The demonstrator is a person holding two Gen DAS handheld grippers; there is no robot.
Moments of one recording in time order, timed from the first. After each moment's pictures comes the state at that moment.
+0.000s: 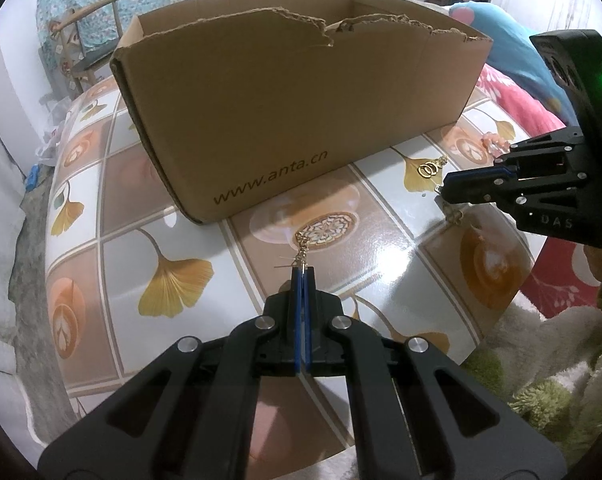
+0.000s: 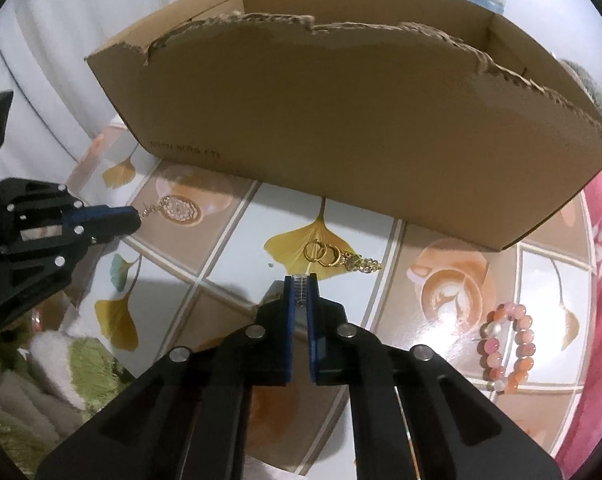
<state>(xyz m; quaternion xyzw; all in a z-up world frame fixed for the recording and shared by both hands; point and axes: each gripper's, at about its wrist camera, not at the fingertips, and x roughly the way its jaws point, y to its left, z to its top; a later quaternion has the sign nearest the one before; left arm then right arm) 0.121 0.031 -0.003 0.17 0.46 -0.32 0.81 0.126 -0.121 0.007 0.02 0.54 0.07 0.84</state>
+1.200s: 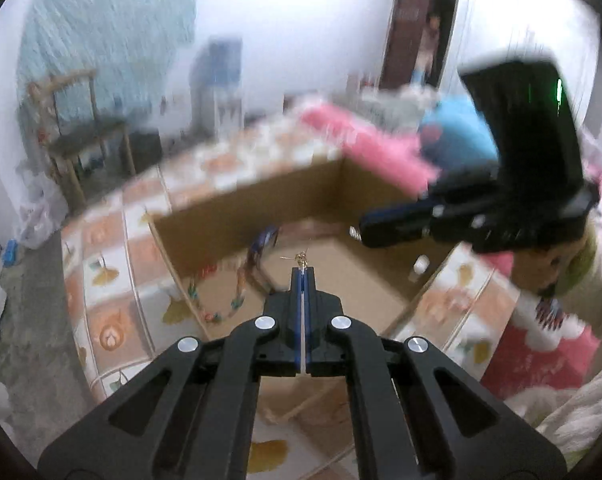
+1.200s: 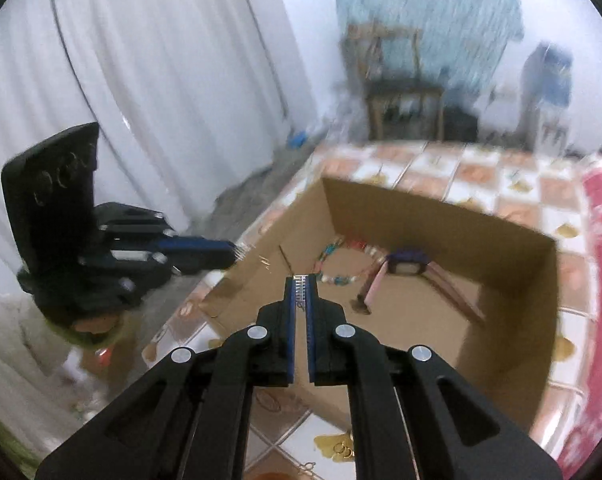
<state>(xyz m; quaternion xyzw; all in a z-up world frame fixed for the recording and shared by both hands) 0.227 0.014 0.134 0.12 0.37 -0.41 0.82 0.254 -0.144 0.131 0.07 0.45 0.26 0.85</state>
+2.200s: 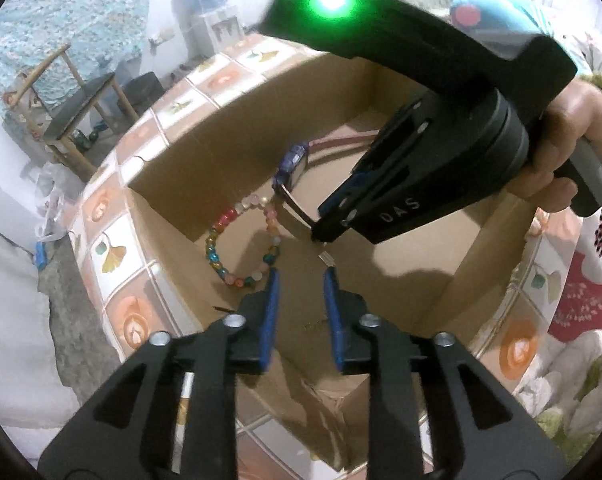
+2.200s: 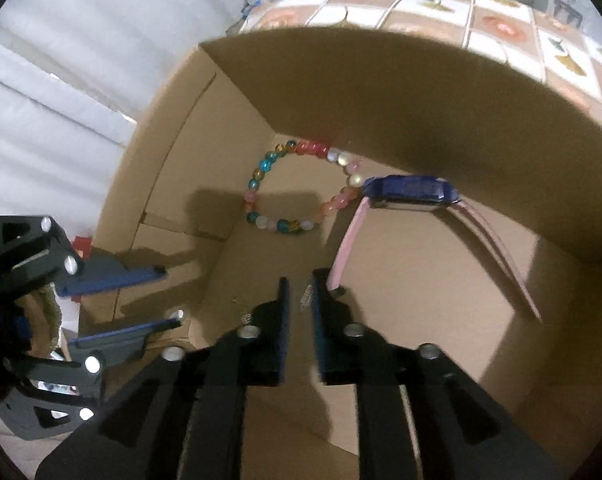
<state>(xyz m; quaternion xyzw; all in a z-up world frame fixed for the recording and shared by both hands) 0.260 -0.026 0.093 0.27 0.45 -0.36 0.77 0.330 -0.137 0.044 0.08 0.63 0.20 0.74</state>
